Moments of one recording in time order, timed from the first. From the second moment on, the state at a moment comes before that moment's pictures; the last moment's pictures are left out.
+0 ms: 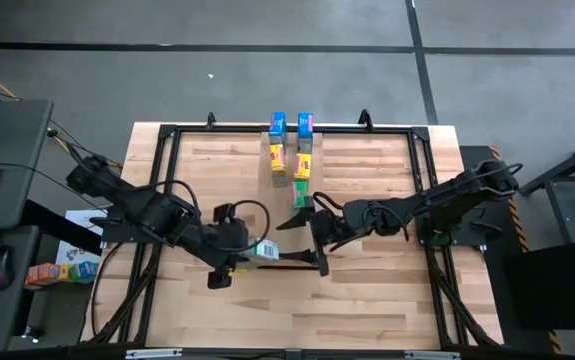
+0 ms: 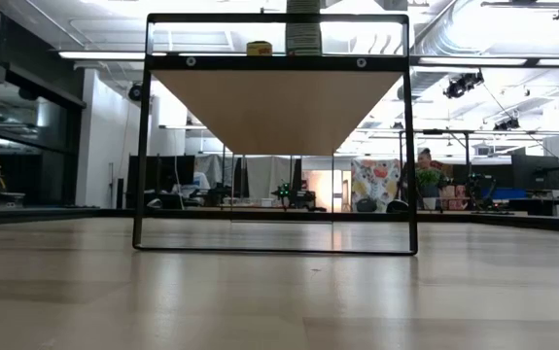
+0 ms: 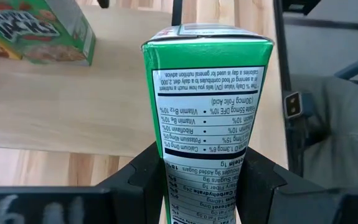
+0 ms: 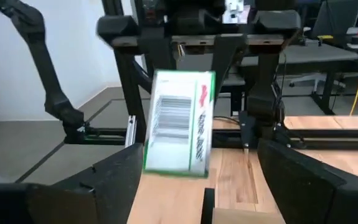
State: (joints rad) left arm -0.51 1.49 1.62 -1.10 -0.27 -0.48; right arm 0.28 1.52 1.06 0.39 0.06 0.10
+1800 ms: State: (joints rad) left arm -0.49 1.54 1.66 -1.01 -0.34 -0.36; right arm 0.32 1.57 1.06 0.43 0.10 0.15
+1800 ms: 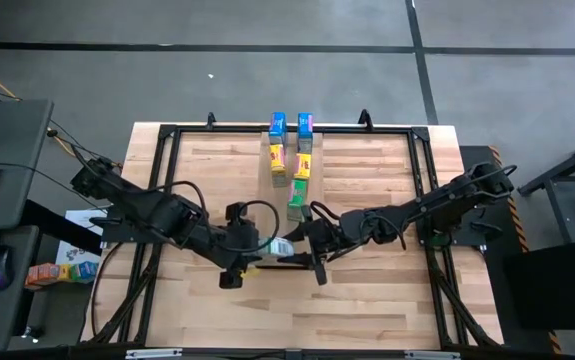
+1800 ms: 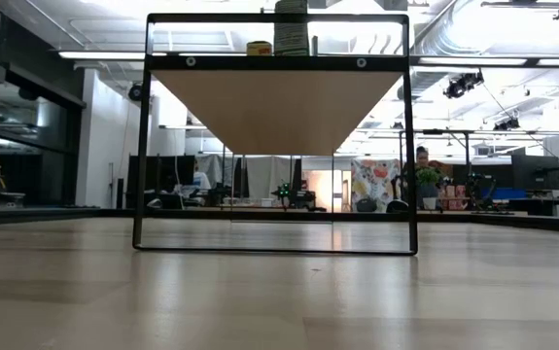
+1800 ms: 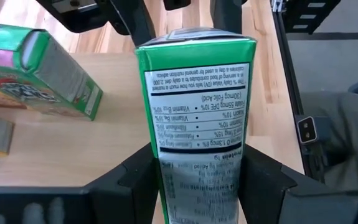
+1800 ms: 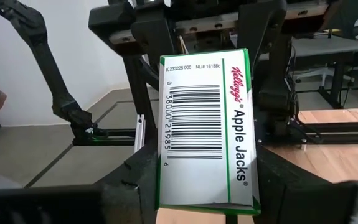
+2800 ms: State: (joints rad) left arm -0.79 1.30 1.54 -1.08 -0.71 -0.30; right arm 0.44 1.42 1.06 0.26 0.29 -0.02
